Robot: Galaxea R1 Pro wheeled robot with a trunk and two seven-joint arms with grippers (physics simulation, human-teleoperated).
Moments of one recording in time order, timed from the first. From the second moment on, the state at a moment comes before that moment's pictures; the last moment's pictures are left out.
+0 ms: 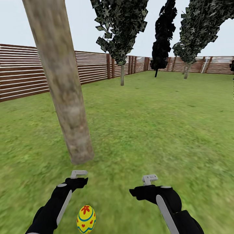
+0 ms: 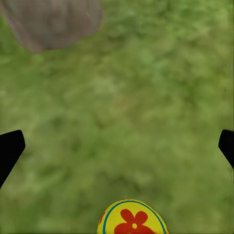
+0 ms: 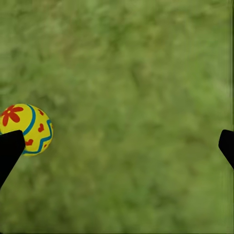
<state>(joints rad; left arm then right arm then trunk) -0.39 0.00 0.00 -1.07 0.00 0.51 -0.01 -0.23 0.01 0.23 -1.58 -0.28 1.03 -0.06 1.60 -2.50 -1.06</state>
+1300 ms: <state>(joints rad) -0.39 -0.03 0.00 -1.04 -0.01 0.49 -0.01 -0.23 0.01 0.23 -1.58 -0.28 1.03 -0.06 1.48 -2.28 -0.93</state>
